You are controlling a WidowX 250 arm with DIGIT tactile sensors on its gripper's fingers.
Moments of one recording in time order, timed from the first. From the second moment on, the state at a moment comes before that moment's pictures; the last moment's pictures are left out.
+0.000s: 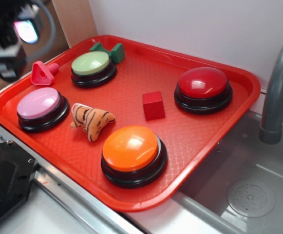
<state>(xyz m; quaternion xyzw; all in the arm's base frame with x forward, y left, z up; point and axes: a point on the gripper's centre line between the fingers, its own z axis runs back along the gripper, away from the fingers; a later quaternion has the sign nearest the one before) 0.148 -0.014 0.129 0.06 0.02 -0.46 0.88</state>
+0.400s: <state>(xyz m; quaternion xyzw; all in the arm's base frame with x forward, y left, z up) 0.179 -0.024 0.077 0.08 0.05 -0.48 0.87</state>
